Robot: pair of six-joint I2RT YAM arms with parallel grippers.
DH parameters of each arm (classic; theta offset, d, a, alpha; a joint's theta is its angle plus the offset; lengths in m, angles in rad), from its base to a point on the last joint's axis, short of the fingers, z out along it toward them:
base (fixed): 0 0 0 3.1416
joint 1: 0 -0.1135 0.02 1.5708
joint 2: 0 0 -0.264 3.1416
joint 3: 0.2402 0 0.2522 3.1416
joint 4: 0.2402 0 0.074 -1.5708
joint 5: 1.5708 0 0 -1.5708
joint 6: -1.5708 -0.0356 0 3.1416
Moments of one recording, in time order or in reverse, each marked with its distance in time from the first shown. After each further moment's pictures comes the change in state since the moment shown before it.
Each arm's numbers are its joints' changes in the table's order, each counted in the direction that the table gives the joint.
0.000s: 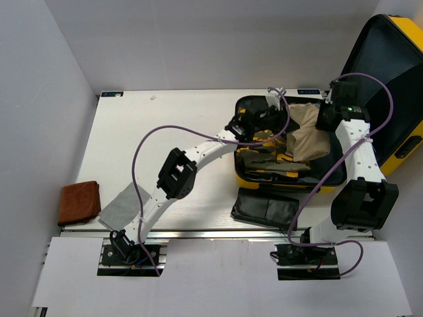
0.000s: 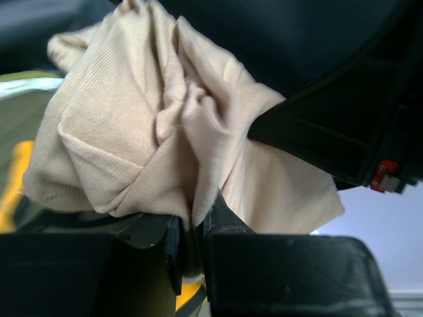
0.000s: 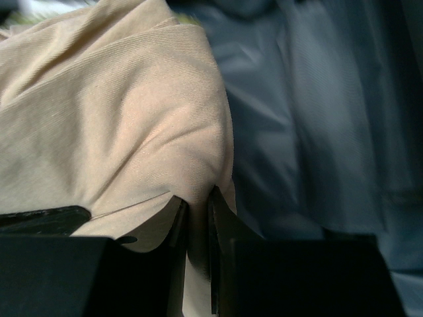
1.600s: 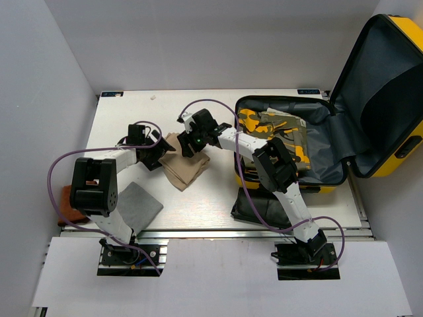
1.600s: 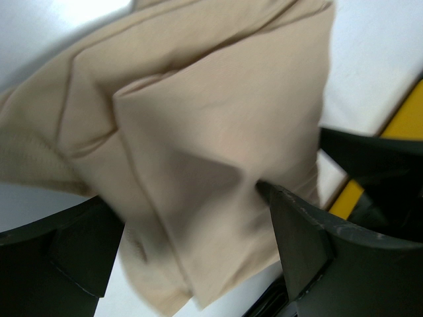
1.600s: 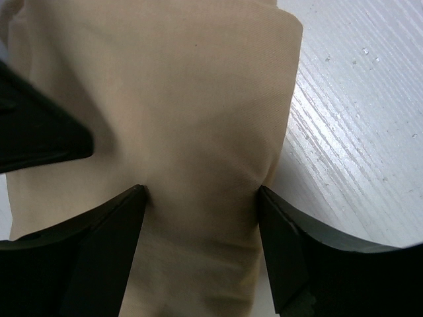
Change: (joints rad) left arm -0.755 -0.809 -1.406 0.216 -0.130 0.199; right arm -0.801 0.840 0.406 -0.433 -0.433 0.124
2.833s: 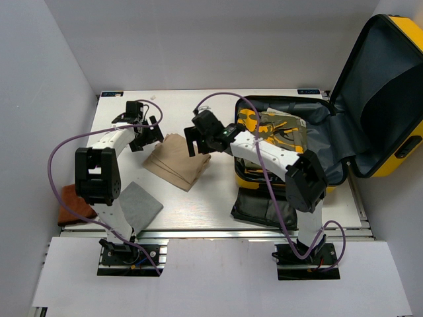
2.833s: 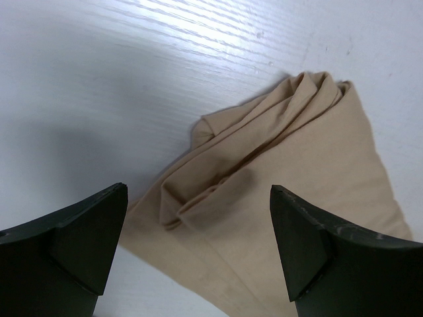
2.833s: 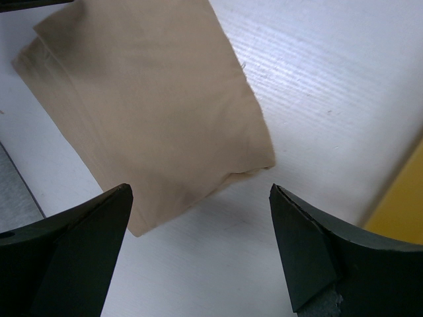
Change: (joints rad) left arm -0.018 0.135 0.433 0.375 -0.259 -0.403; right arm -0.106 -0.431 -0.222 0.248 0.483 -0.455
